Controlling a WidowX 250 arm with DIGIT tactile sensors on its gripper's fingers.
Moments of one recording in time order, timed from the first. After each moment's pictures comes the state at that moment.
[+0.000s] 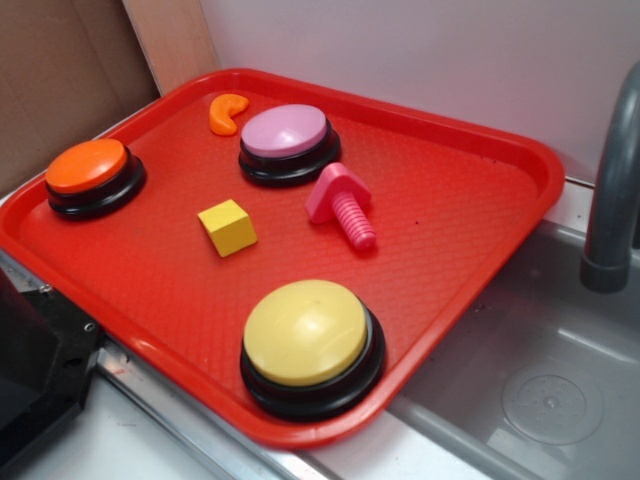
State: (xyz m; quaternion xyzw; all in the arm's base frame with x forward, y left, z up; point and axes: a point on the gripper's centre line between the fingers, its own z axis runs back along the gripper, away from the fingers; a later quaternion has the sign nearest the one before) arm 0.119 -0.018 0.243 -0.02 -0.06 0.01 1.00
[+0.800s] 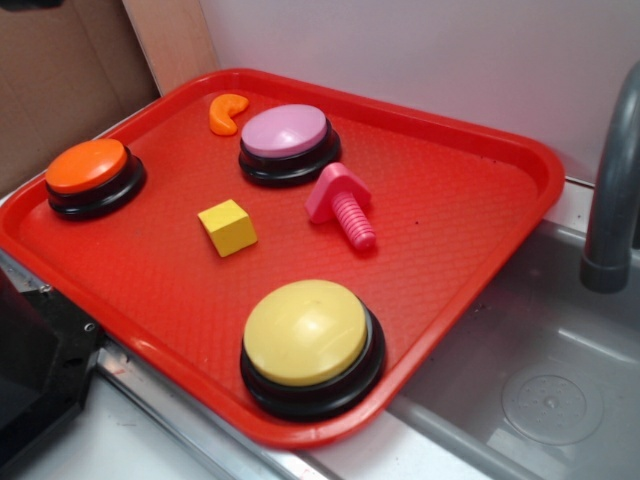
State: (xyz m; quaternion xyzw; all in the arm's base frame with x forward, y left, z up) arm 0.128 -0.020 0.221 -0.03 -0.07 0.15 0.98
